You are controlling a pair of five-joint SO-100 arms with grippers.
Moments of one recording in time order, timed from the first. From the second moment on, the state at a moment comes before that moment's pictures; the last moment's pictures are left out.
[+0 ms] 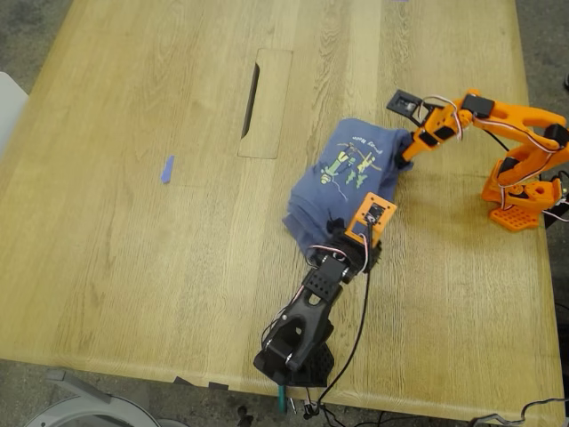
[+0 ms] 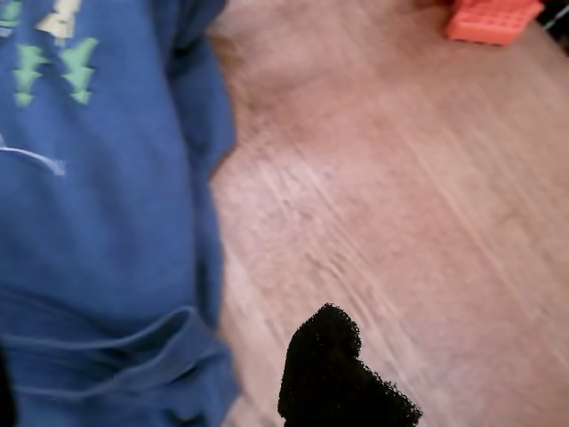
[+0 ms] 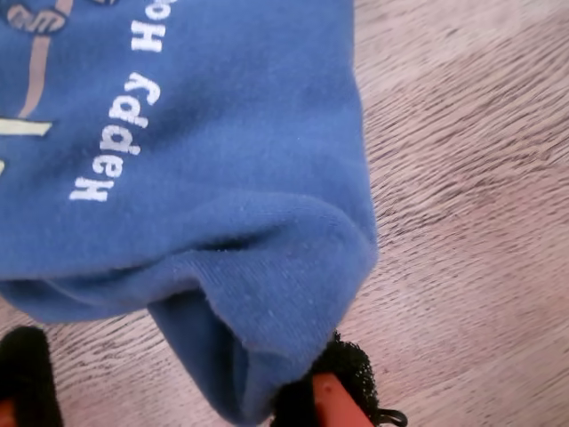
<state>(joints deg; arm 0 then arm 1) 37.0 151.0 139.5 50.6 -91.8 15.4 126.6 121.1 58.4 -86.0</state>
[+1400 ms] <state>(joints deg) 20.4 137.9 140.6 18.3 -79.6 4.4 118.9 102.0 56.7 -84.5</state>
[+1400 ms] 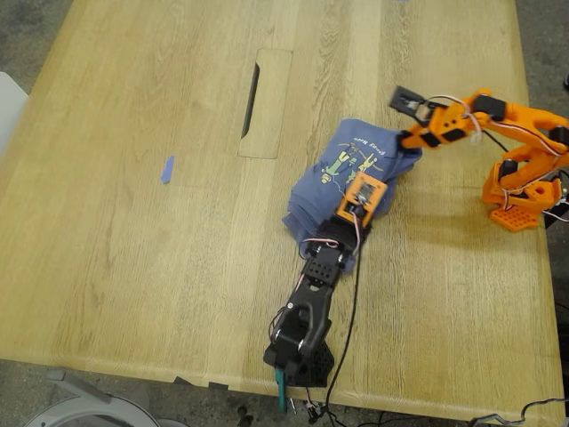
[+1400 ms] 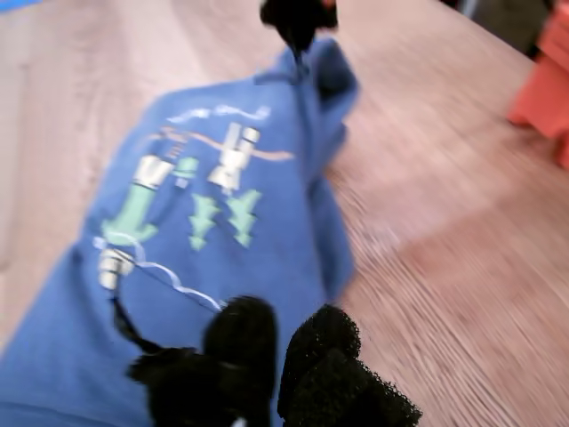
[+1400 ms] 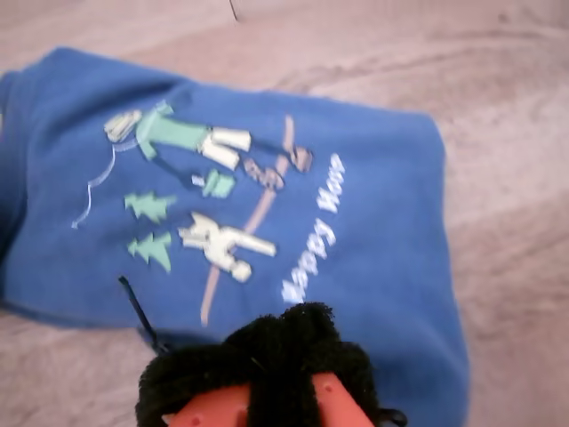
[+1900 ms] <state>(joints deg) 7.0 110.8 139.1 -10.3 -81.0 -0.9 90.5 99.1 26.5 -84.7</state>
